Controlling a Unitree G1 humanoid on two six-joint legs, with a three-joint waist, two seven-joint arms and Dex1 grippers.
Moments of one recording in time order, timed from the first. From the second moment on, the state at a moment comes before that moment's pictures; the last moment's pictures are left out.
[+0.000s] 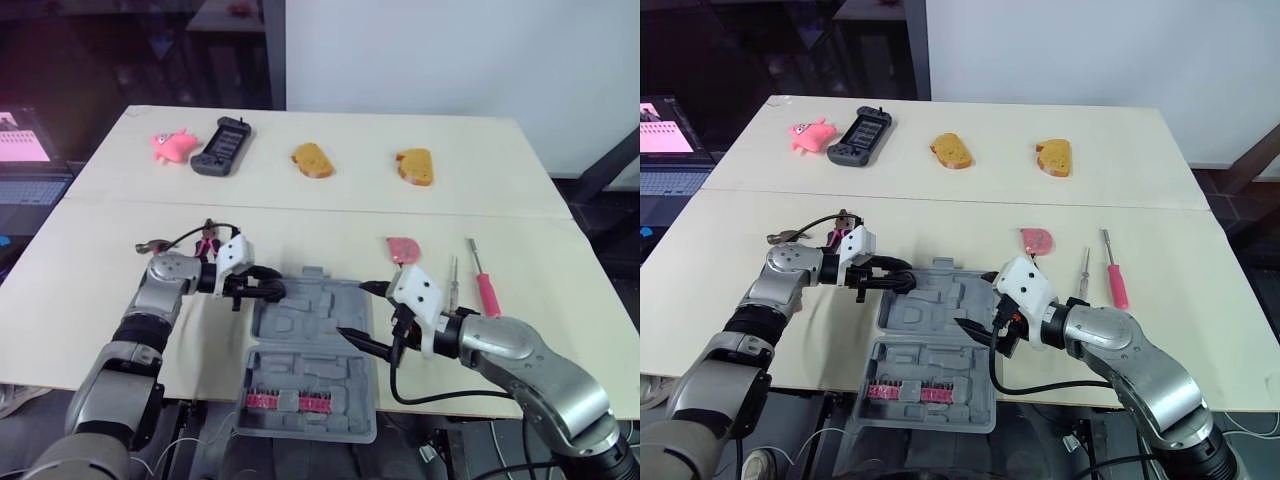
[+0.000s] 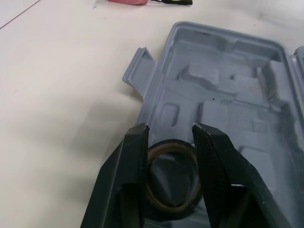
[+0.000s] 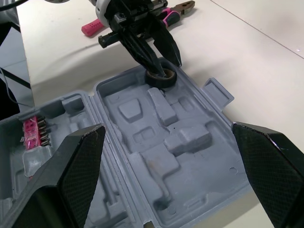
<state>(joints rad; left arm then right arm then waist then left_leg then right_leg) -0.66 0.49 -0.14 0.78 -0.12 -0.19 -1.35 -0.10 -0.64 0.14 -0.71 0.44 0.78 0.60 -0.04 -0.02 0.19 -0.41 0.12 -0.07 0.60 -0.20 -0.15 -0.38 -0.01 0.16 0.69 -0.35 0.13</state>
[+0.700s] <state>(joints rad) -0.66 0.49 -0.17 0.87 -0.03 -0.34 -1.27 -0.09 -0.64 0.14 -0.72 0.45 0.78 0.59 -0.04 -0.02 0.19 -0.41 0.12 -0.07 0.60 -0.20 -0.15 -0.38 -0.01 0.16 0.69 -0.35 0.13</state>
